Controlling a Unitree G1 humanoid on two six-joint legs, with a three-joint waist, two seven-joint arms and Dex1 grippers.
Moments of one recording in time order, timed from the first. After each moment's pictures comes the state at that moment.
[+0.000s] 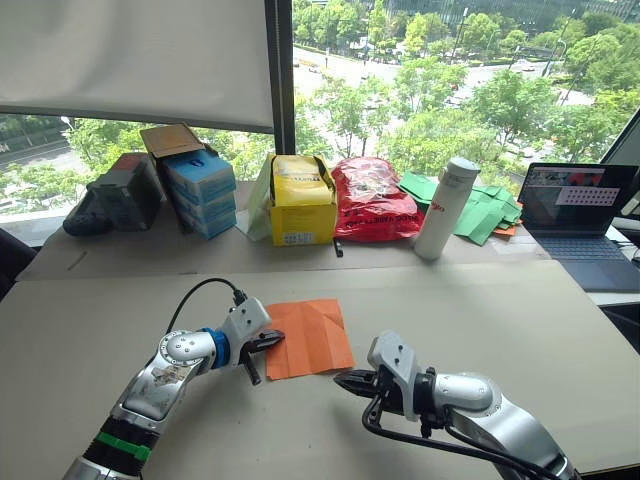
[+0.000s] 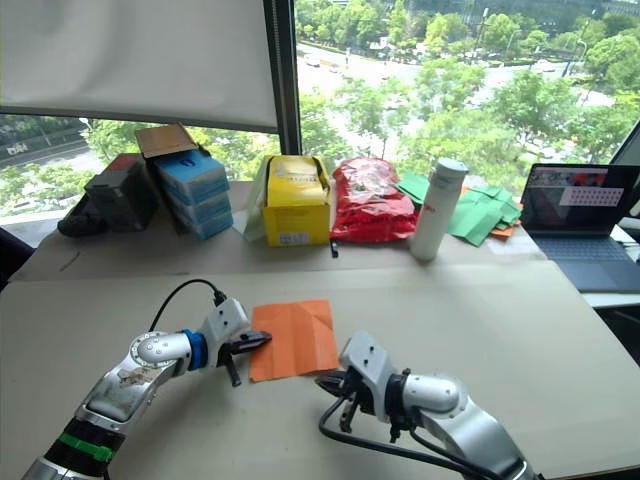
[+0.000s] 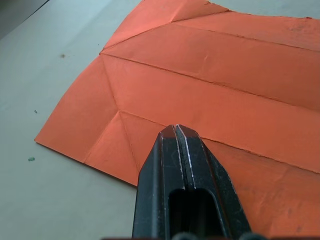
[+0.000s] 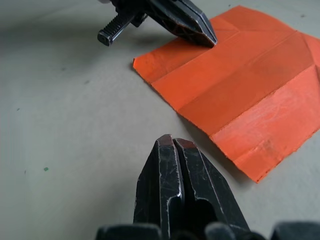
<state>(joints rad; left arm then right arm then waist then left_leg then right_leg) -0.30 0.60 -0.21 -0.06 -0.14 0.41 -0.81 -0.06 -0.54 0.35 -0.53 0.23 0.64 0.64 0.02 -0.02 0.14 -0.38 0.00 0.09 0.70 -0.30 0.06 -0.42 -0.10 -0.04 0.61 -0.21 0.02</state>
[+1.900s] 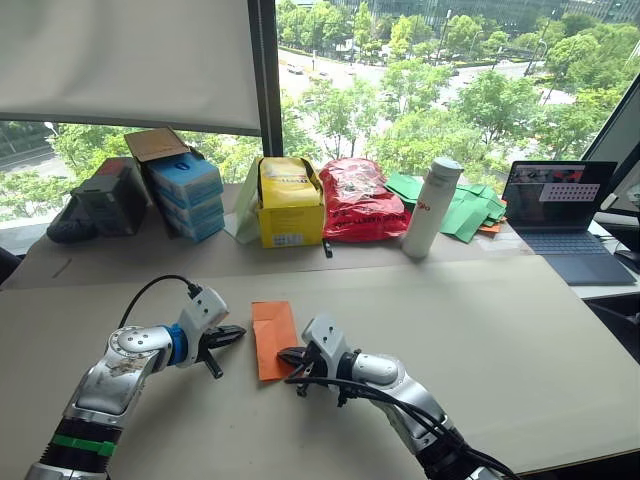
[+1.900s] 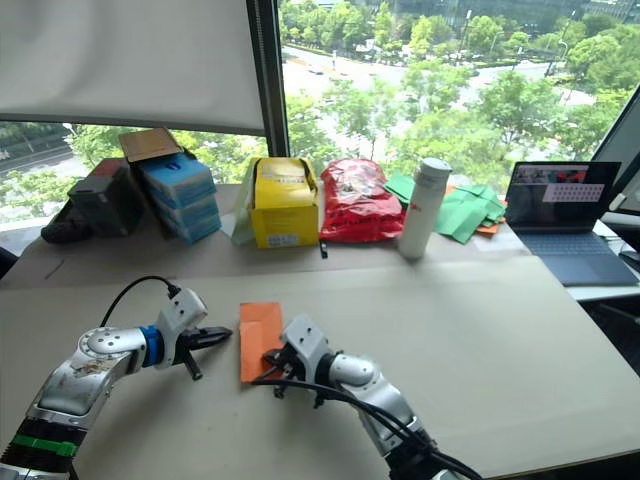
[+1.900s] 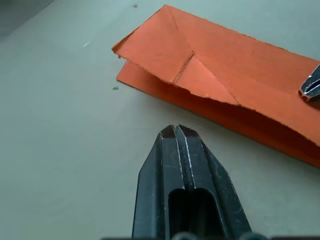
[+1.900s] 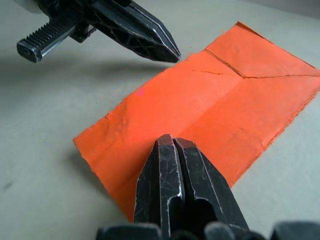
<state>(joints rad) -0.26 0.70 0.04 -0.10 -0.24 0.59 -0.88 -0.35 -0.12 0.45 0.03 0.09 0.38 0.61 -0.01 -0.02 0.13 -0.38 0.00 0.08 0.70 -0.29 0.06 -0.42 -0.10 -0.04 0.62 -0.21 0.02</state>
